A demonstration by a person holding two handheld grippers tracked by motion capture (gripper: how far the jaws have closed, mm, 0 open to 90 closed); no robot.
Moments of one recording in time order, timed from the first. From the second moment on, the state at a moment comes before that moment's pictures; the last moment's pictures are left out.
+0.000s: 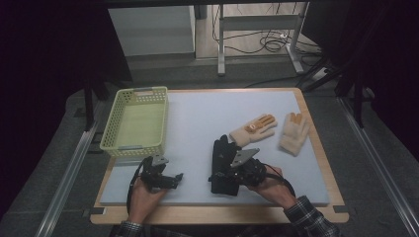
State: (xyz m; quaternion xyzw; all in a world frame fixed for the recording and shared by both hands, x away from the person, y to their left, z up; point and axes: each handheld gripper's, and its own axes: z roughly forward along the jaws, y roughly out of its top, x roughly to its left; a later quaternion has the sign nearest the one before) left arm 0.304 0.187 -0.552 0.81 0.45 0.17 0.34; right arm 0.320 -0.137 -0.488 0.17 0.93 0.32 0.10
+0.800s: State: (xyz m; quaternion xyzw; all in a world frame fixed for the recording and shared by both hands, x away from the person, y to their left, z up) left arm 0.304 0.186 -0.552 0.81 0.45 0.17 0.34; right arm 0.322 -0.171 -0.475 0.23 0.88 0.40 0.07
